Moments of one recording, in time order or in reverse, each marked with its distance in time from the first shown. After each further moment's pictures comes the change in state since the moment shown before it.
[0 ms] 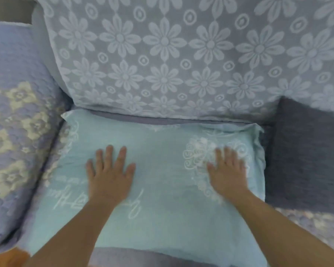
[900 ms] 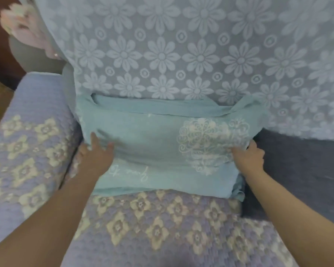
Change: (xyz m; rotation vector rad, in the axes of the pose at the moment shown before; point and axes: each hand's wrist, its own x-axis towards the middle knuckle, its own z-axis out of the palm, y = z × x) left_hand 0.079 -0.025 -0.152 -0.584 0.000 -0.357; right_hand 0.002 0.009 -0.175 0.726 0.161 0.422
